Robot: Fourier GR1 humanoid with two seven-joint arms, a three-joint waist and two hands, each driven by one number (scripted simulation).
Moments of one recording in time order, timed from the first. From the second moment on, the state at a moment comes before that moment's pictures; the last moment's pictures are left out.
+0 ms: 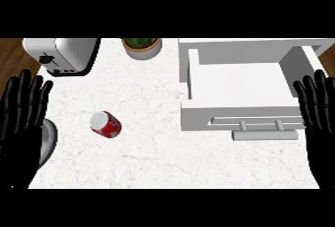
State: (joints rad) left arm 0.00 0.11 -0.02 -2.10 -0.02 0.01 -0.02; right arm 0.00 -0.11 0.02 -2.10 0.03 -0.01 -0.01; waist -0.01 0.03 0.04
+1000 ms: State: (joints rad) left arm 0.03 0.32 0.17 -2.04 0.35 -0.25 0.31; right arm 0.21 -0.11 -0.16 -2.12 -0.10 -0.01 0.14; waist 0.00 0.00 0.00
